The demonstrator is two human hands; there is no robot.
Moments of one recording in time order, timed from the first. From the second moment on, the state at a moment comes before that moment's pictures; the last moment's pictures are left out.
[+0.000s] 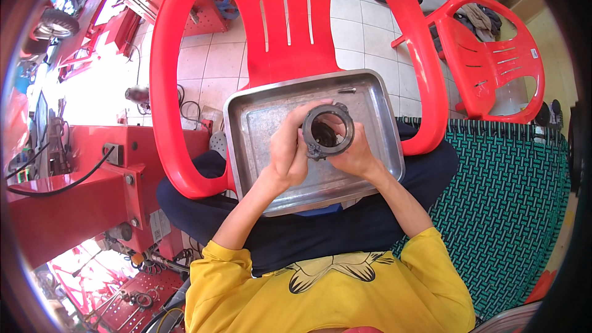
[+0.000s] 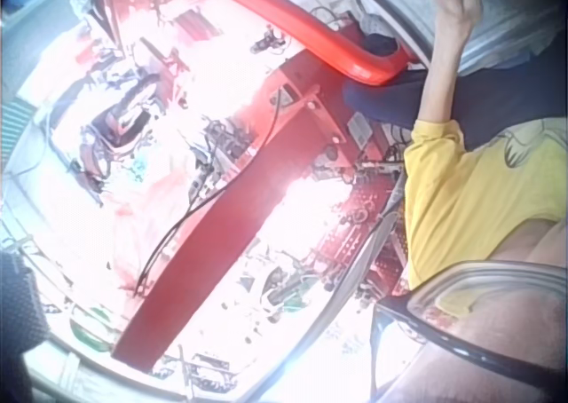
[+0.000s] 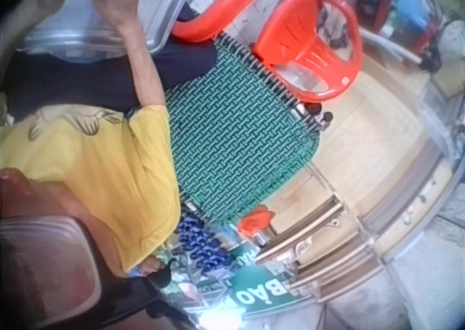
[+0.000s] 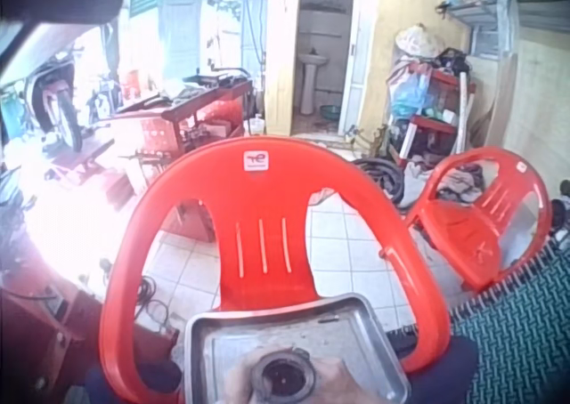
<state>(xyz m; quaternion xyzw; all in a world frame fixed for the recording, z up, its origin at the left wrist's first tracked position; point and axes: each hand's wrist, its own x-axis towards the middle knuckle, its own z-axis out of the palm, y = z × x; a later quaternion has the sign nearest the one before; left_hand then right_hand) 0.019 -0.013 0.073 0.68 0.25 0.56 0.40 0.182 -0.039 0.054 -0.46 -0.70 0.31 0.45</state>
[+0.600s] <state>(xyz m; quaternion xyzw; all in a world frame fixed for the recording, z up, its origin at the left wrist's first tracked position) 0.025 -0.010 0.070 0.60 0.12 0.64 0.47 0.180 -0.038 0.047 -0.39 -0.71 0.40 0.44</state>
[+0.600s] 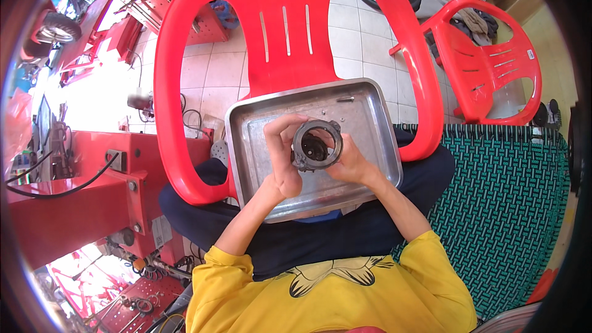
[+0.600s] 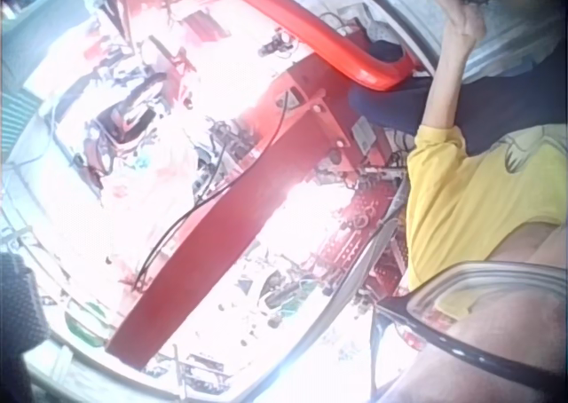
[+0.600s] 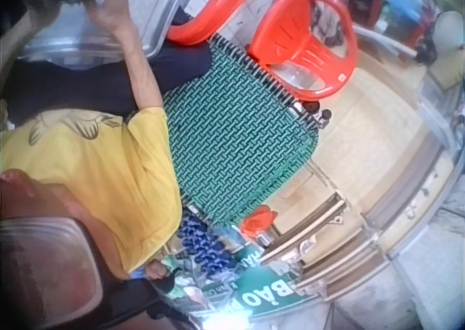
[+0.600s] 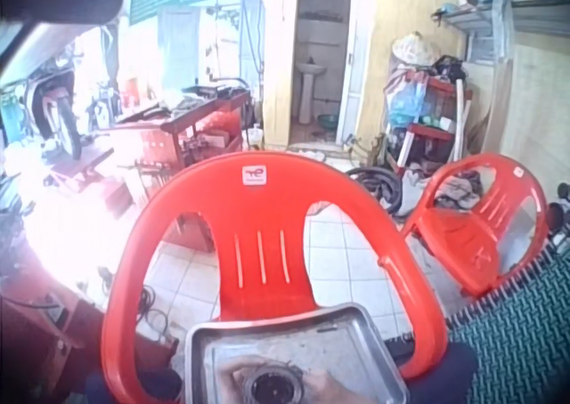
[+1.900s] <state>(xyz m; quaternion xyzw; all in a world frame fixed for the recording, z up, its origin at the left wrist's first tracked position) 0.011 -0.007 0.048 0.68 0.24 0.58 0.39 0.214 -0.022 0.043 -0.62 -0.73 0.26 0.16</state>
